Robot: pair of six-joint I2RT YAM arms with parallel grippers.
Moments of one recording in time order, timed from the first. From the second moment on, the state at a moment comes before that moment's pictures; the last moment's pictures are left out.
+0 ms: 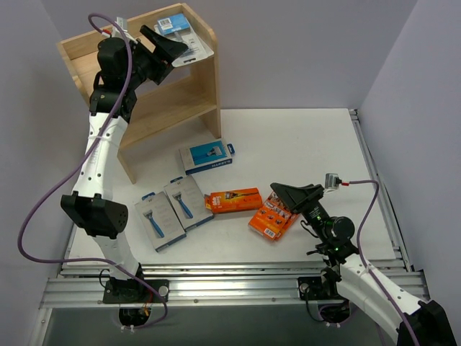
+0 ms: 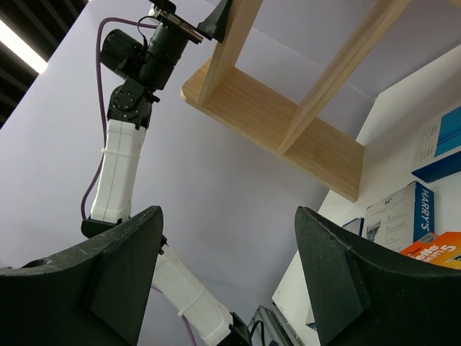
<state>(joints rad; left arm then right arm) -0.16 1.86 2.22 -0.39 0.31 -0.98 0.48 0.64 0.10 0.94 -0.18 1.25</state>
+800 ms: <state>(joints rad) -0.10 1.71 2.08 -0.41 0.28 -0.84 0.48 0.76 0.29 0.81 -0.19 1.14</state>
